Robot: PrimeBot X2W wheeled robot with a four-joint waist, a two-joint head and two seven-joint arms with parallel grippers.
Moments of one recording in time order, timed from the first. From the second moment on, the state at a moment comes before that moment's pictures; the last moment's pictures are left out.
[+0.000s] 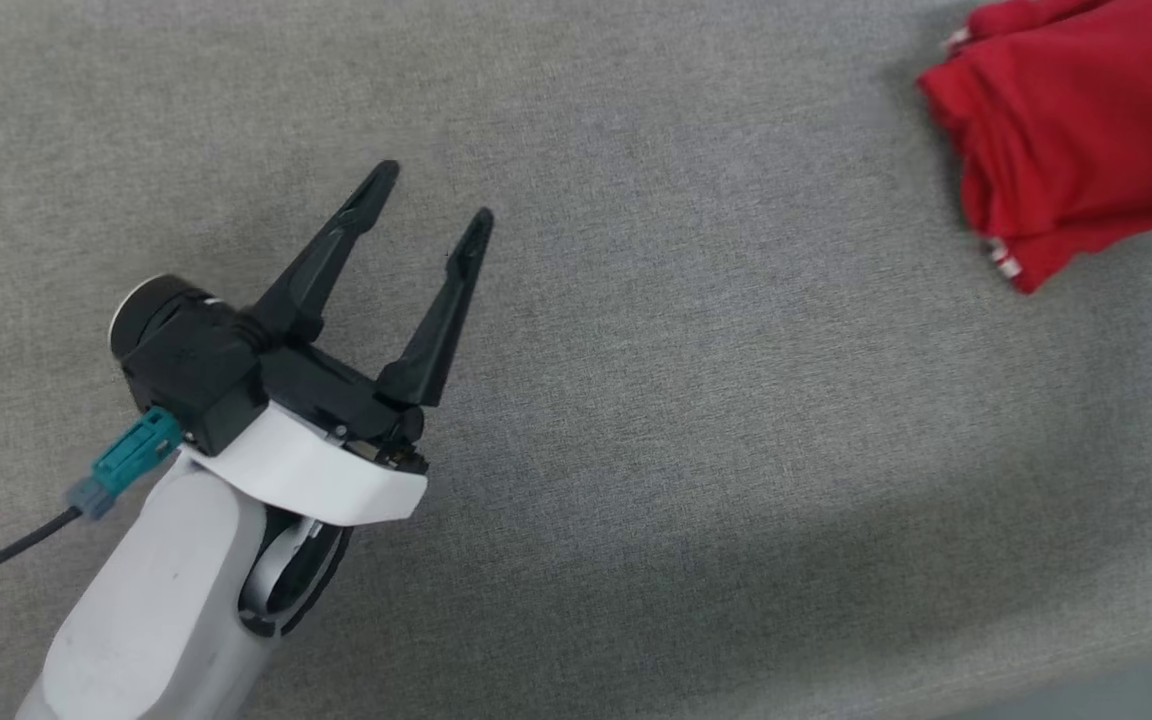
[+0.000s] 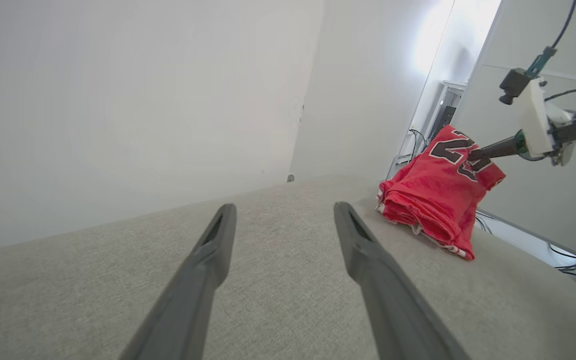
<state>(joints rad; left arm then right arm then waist) -0.48 0.40 -0.45 -0.01 -0.48 -0.13 -0.26 -0.89 -0.58 0.00 0.50 0.36 0.13 0.62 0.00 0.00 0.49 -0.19</state>
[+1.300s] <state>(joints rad) -0.36 0.32 -0.26 -0.02 -0.45 -0.13 -0.26 -0.92 -0.33 -0.22 0.78 0.09 0.13 0.21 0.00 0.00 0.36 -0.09</state>
